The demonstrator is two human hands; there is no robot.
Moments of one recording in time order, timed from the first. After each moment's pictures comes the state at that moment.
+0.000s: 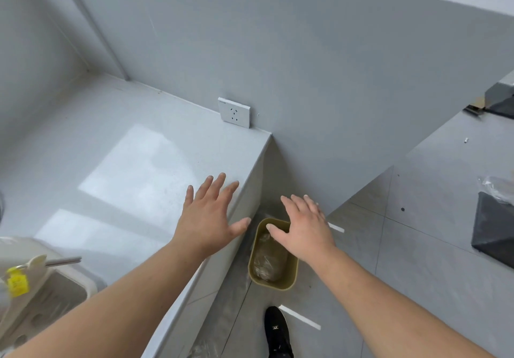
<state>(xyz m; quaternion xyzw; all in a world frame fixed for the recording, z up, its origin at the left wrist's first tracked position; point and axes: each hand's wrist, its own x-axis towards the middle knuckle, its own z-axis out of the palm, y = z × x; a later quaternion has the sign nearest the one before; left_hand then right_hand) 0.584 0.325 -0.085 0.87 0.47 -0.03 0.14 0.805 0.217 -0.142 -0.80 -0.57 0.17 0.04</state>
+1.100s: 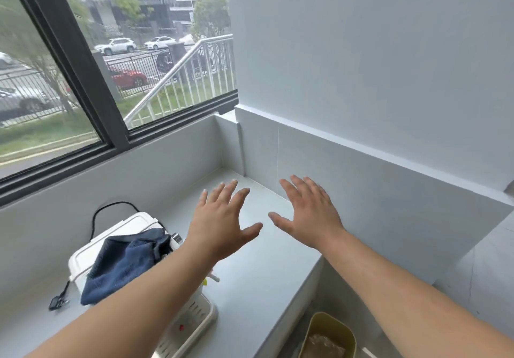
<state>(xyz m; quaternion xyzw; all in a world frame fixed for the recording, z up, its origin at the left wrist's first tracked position) 0.429 0.314 0.190 0.82 0.56 0.12 -0.04 0.665 0.309 0.174 -0.65 -0.74 -0.01 0.16</state>
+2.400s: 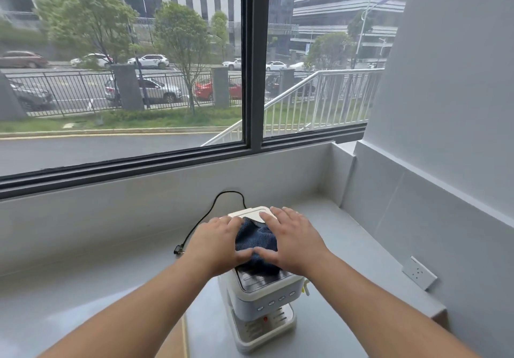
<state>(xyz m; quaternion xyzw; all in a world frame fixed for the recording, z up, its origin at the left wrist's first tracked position) 0.190 0.210 0.207 0.68 0.73 0.06 -0.04 0.393 0.291 0.202 -0.39 -0.91 -0.02 0.09</state>
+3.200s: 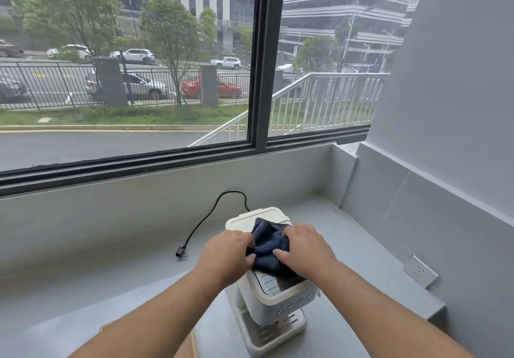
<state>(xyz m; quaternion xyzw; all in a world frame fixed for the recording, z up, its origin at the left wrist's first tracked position) 0.163 0.207 0.174 0.69 0.70 0.14 0.04 0.362 0.278 0.188 -0.53 -0.85 0.04 0.04</state>
